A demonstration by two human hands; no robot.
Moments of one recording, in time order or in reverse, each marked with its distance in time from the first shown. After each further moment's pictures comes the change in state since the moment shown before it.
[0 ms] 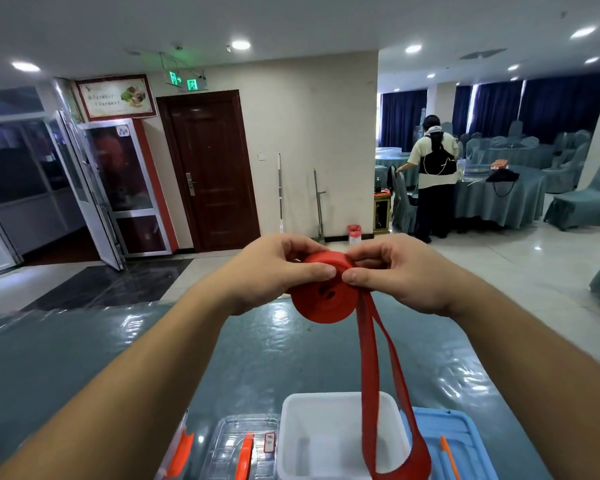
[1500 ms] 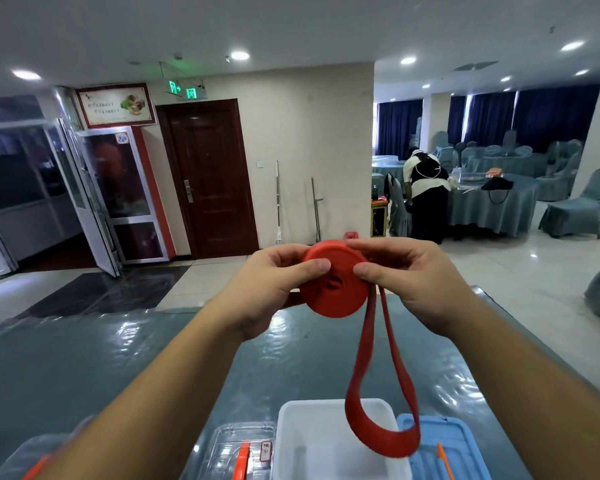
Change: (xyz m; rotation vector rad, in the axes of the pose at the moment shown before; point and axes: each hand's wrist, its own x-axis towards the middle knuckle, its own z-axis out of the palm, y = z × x) left_hand -0.011 -0.003 0.025 -0.391 0.140 -0.035; right_hand -0.019 -0.002 0.009 0.360 0.280 -0.163
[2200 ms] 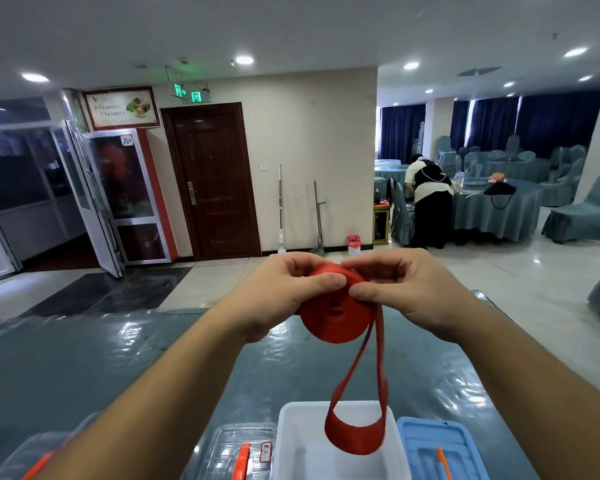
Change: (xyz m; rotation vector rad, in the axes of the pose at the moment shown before) left_hand -0.007 0.003 0.007 0.157 -0.033 -0.007; right_hand -0.006 -0.005 0.001 -0.044 -0.122 0.120
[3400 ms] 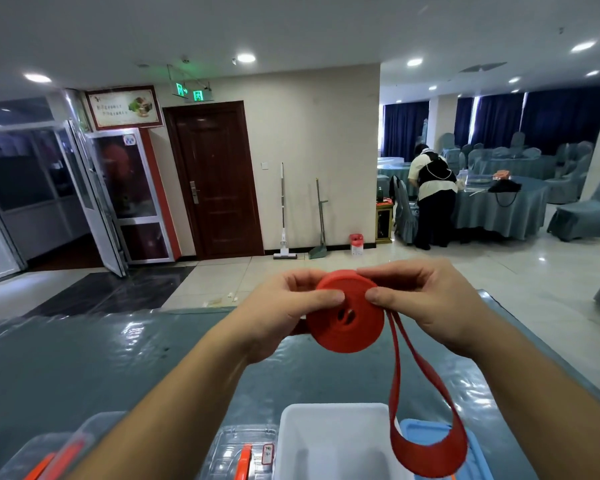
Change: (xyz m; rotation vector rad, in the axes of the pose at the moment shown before) left_hand -0.001 -0.020 0.006 -0.175 -0.074 -0.091; right_hand -0.015 0.001 -0.003 -0.029 0.066 -0.072
